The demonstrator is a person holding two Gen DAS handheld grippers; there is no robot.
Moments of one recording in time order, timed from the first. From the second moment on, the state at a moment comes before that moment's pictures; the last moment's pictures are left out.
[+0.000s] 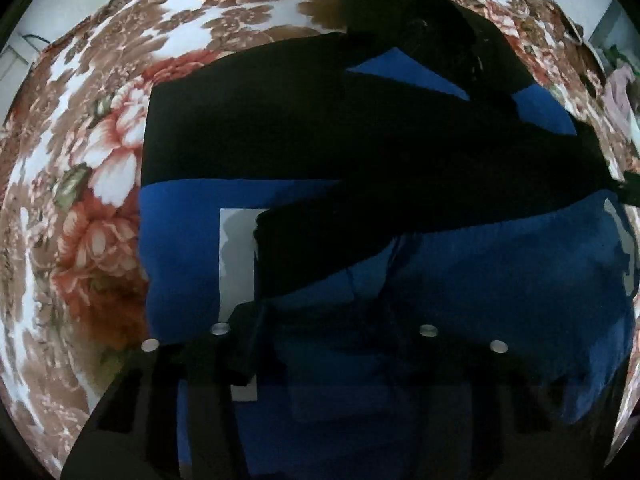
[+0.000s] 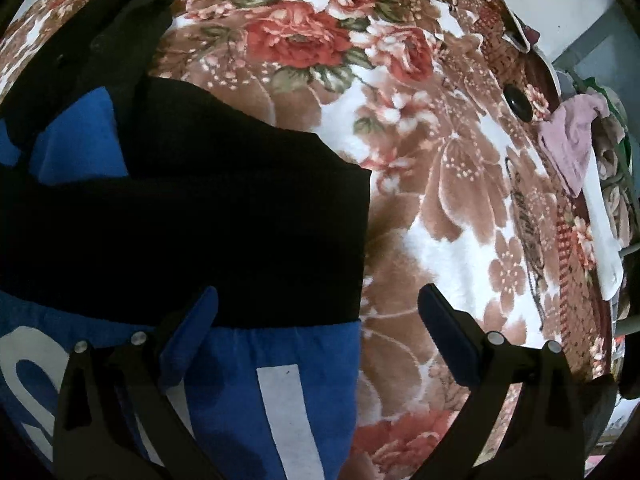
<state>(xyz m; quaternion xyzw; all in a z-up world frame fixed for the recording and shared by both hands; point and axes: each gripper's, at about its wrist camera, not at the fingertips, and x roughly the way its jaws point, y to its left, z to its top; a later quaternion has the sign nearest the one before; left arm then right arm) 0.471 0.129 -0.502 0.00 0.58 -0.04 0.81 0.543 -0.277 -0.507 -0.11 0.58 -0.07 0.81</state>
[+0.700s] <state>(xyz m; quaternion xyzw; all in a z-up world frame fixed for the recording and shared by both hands) 0.460 0.107 -0.444 0.10 0.49 -0.02 0.87 0.516 -0.248 -0.440 -0.05 0.51 -0.04 0.86</state>
